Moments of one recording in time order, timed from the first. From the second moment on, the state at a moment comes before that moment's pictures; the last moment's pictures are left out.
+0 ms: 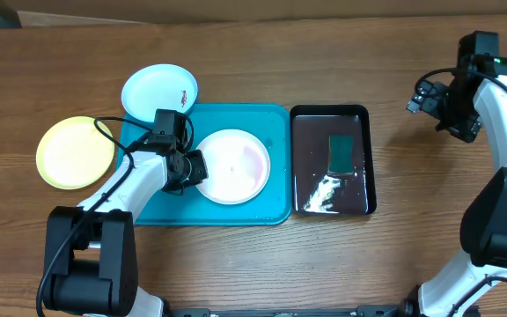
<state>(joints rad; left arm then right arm) -0.12 1.71 0.94 -0.55 0.11 -0.39 -0.19 1.93 1.63 -1.07 -0.01 0.38</state>
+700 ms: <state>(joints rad) -0.12 1.71 1.05 -0.70 0.10 -0.37 -0.21 1.93 1.63 -1.07 -0.02 0.38</state>
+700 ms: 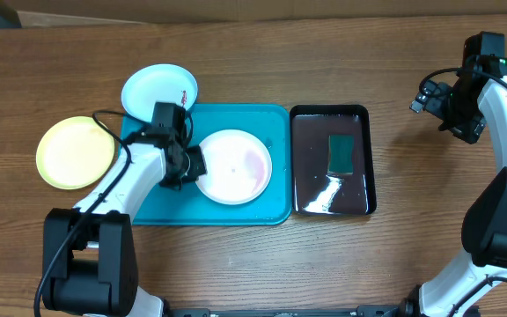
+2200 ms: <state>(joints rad) -0.67 1.69 1.45 -0.76 -0.47 -0.28 -0.21 1.93 1.63 -1.07 -0.02 0.38</state>
